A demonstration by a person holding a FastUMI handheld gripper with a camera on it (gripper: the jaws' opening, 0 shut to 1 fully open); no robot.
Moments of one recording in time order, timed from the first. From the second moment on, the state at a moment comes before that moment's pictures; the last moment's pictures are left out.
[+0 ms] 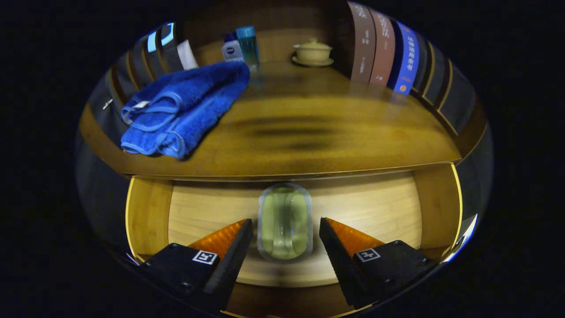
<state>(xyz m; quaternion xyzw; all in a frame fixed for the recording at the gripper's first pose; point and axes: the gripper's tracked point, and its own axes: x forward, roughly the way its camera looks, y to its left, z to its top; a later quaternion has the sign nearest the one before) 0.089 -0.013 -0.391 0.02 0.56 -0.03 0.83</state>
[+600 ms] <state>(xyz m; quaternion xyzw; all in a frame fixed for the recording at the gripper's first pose) 0.094 -0.014 -0.404 0.00 0.59 -0.02 0.80</state>
